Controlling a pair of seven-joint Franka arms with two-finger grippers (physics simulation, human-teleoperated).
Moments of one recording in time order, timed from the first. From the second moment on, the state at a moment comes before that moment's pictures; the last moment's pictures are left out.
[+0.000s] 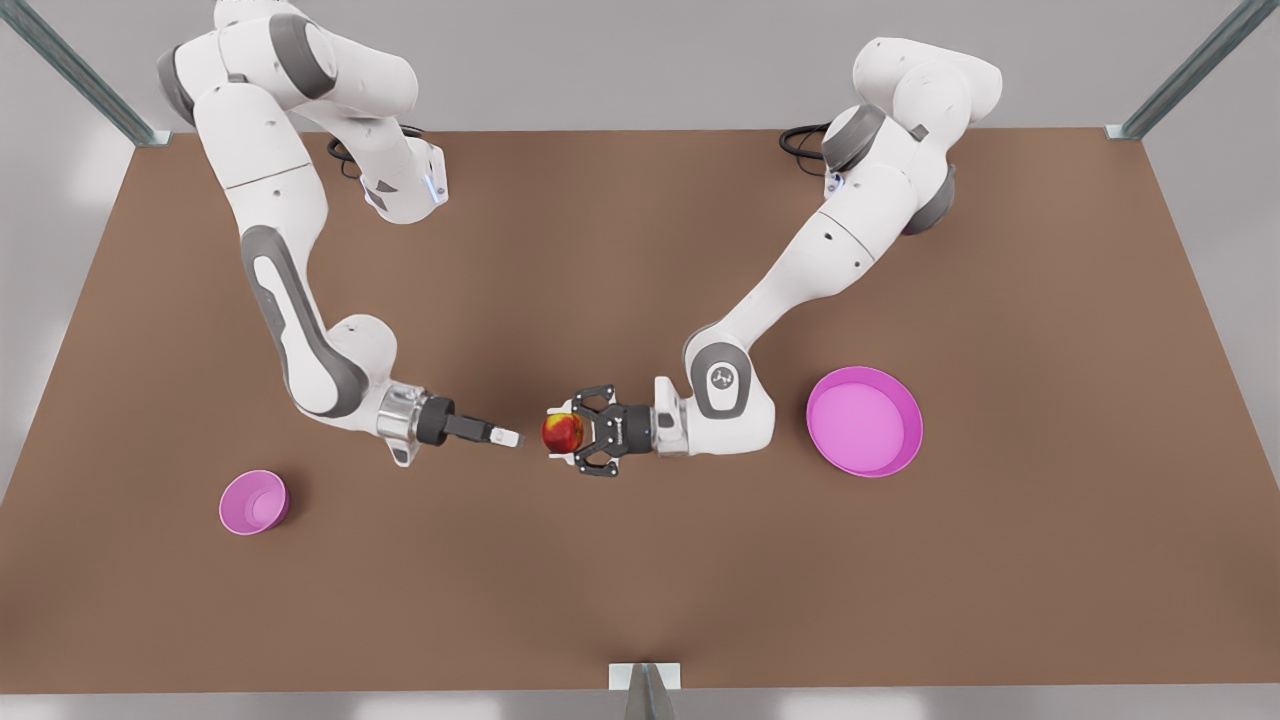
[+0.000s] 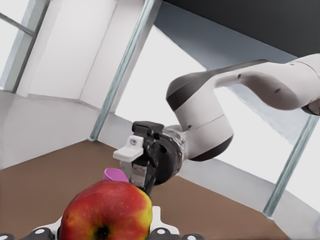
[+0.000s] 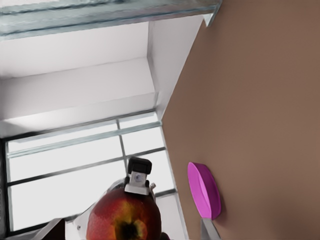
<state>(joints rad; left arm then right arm) -0.36 1.06 -0.49 -1.09 -1.52 2.36 1.80 -0.04 0.52 0.30 -1.89 1.73 2.09 -0.69</state>
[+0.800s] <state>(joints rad) -0.39 1.08 -0.48 -1.07 -1.53 2.40 2.24 -0.10 0.58 0.41 -1.89 1.73 2.11 -1.32</state>
